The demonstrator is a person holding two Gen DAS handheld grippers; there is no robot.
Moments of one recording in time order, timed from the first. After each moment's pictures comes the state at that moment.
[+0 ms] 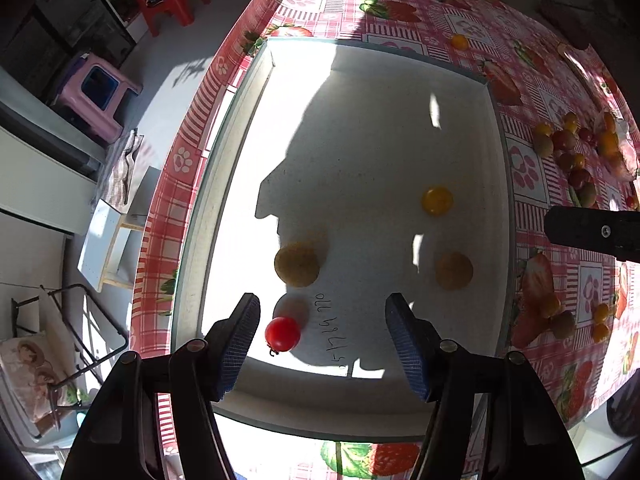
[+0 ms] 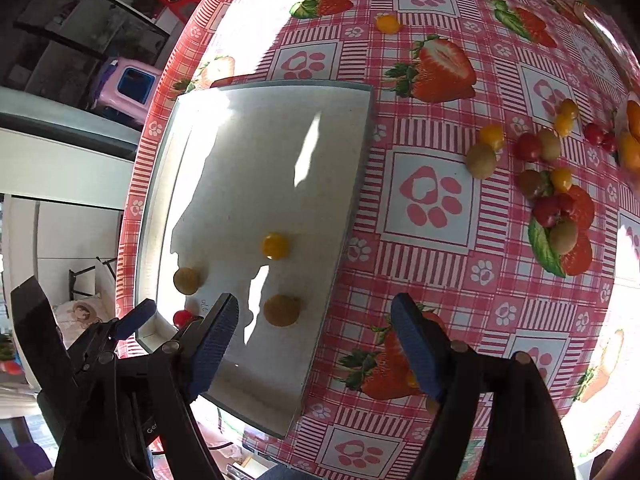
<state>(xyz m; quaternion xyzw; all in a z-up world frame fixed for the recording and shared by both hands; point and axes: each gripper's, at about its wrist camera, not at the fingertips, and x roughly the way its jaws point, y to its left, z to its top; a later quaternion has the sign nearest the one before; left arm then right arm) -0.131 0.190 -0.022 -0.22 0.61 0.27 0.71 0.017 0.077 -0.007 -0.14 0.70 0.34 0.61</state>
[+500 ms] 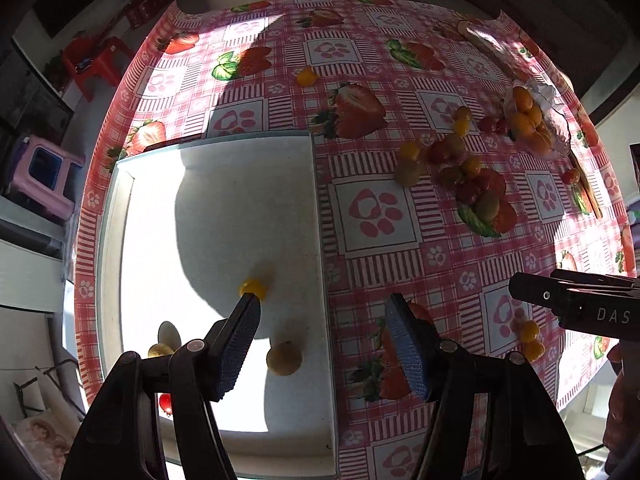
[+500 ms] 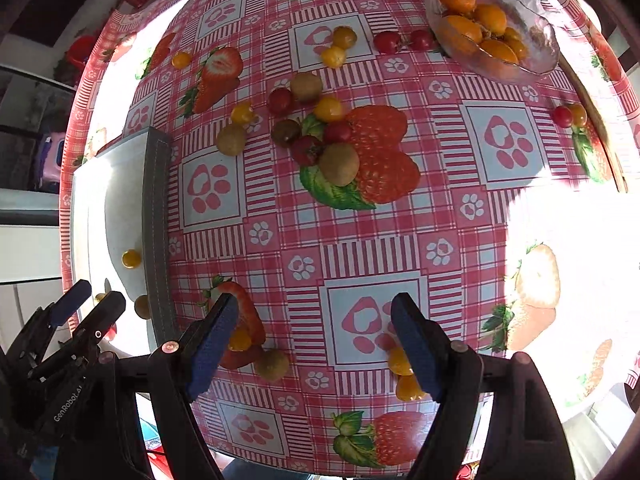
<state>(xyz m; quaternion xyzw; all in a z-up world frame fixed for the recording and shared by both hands) -0.051 0.114 0.007 -0.17 0.60 0.17 0.77 0.070 -0.058 -0.013 -0.09 0.71 0.22 0.66</state>
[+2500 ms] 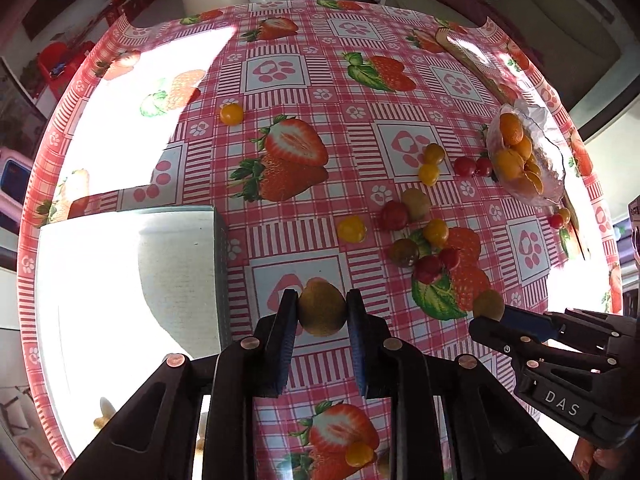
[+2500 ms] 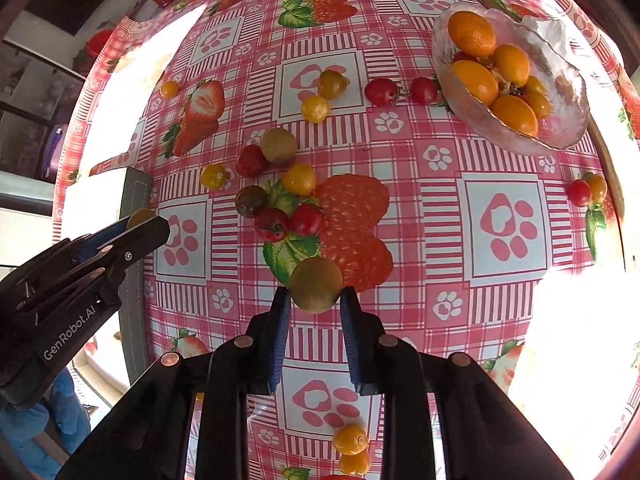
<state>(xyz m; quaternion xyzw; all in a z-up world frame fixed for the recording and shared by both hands) 0.027 0.112 -0.002 -0.20 0.58 0.14 0.78 0.121 -0.052 -0.036 -0.11 0.68 0.28 0.67</state>
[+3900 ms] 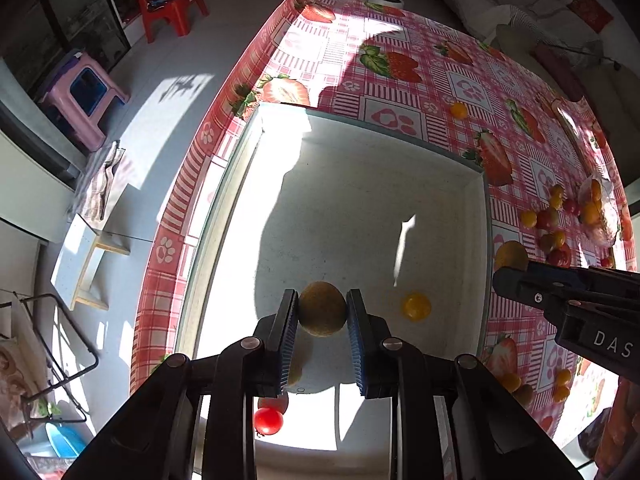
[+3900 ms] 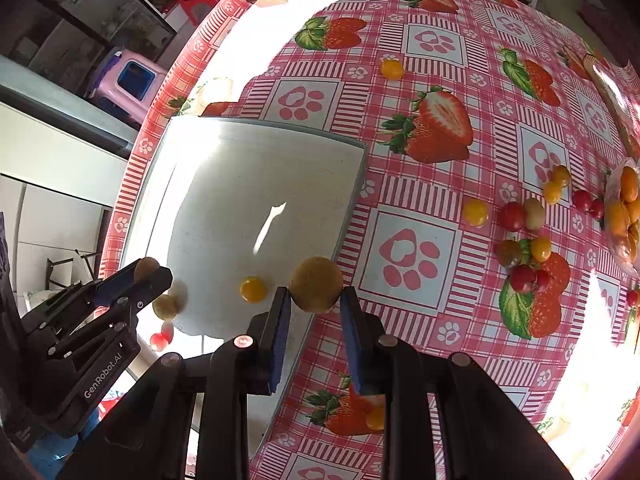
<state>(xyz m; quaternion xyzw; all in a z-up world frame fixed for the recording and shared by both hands) -0.126 0.225 -0.018 -0.27 0.55 0.26 0.74 0.022 0.116 -0.006 -0.20 0.64 0.39 0.63</state>
